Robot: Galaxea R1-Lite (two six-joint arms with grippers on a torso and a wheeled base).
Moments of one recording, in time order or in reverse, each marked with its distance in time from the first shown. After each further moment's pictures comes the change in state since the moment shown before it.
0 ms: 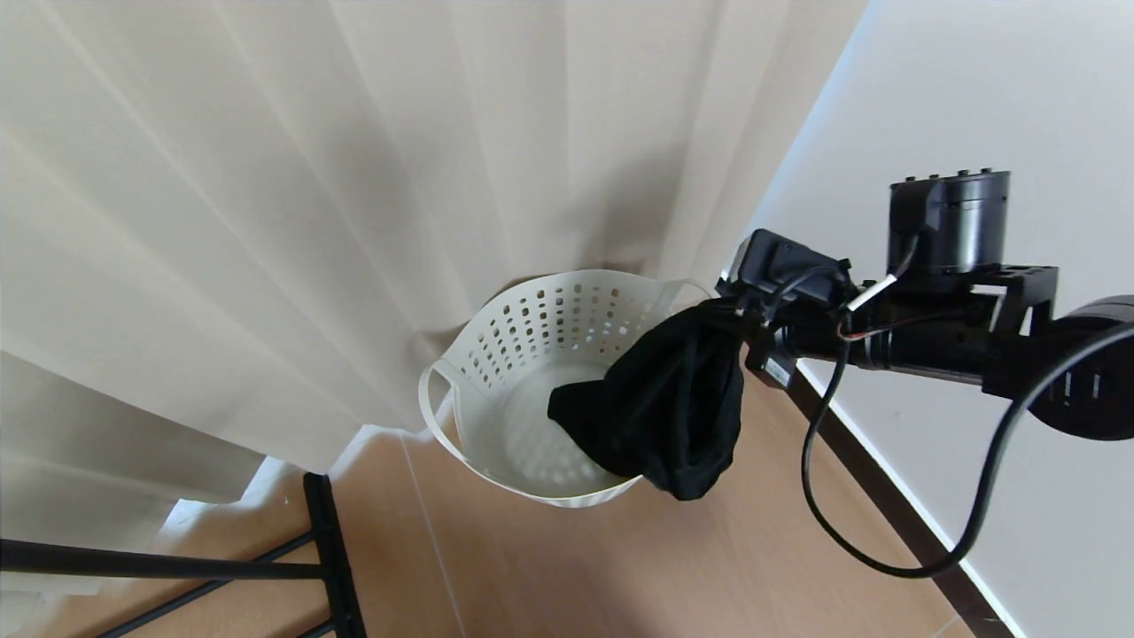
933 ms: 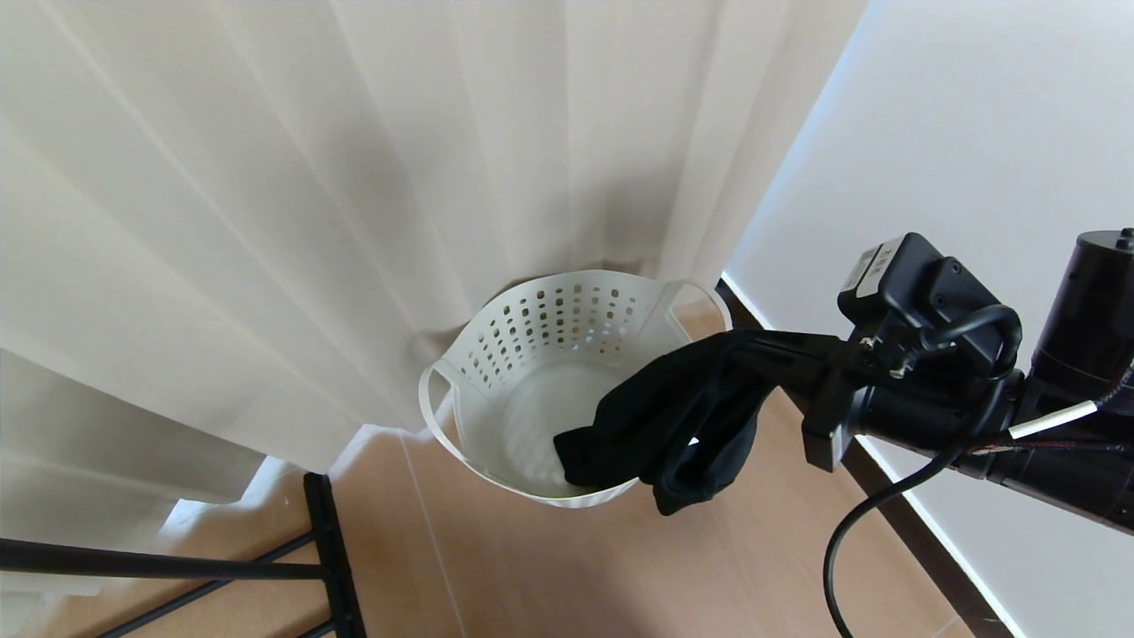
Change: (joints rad) left arm 0.000 0.000 0.000 0.001 -0.033 0.021; right arm 0.169 -0.252 0.381 -0.300 -0.112 0.335
